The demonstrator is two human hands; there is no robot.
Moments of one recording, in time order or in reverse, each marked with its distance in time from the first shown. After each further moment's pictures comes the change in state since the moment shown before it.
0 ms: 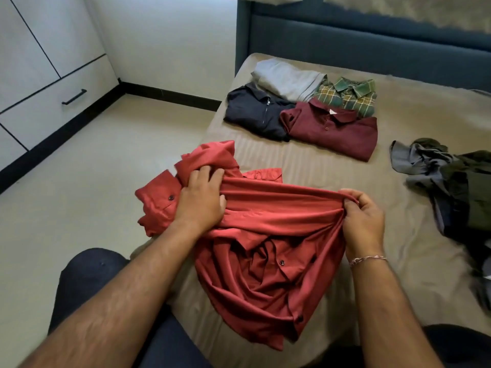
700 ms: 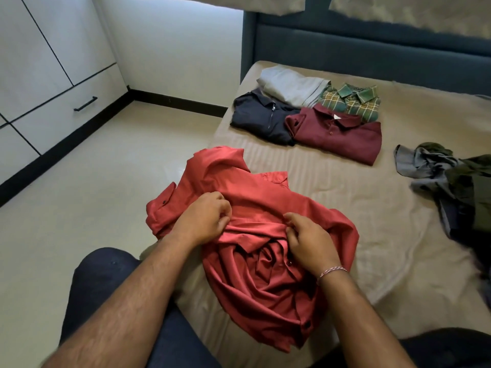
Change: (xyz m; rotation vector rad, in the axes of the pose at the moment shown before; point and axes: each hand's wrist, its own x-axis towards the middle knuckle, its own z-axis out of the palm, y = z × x) left_hand -0.022 -0.027 -0.008 -0.207 -0.232 0.218; right_hand -0.062 0.026 0.044 -0.930 -0.539 -0.431
